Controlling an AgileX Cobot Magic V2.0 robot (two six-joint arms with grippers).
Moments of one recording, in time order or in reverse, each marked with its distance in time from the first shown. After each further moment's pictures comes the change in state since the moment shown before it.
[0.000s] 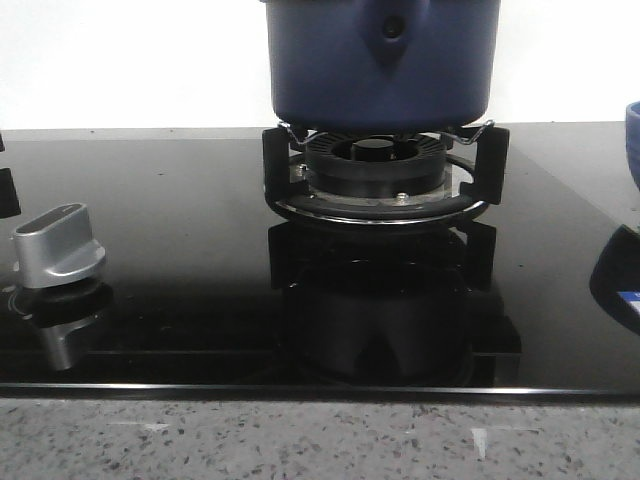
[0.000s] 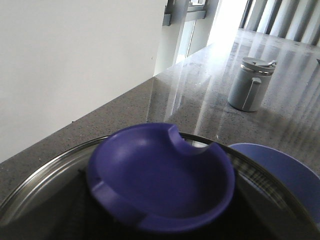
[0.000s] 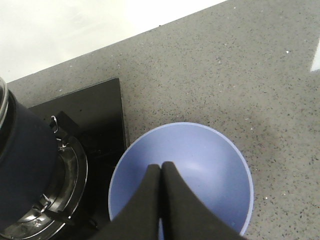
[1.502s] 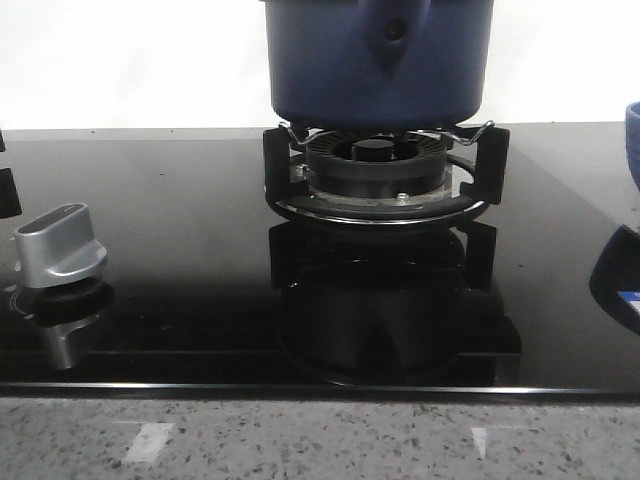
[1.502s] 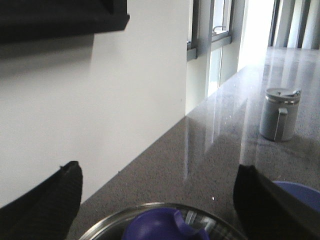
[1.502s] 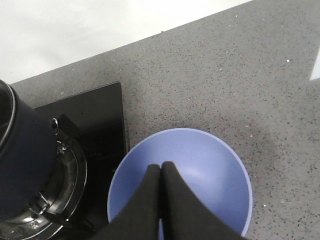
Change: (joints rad) left arm 0.044 -0.183 0.008 -0.018 -0.078 0.073; right arm 0.000 0.000 0.000 0.000 -0.016 -0.032
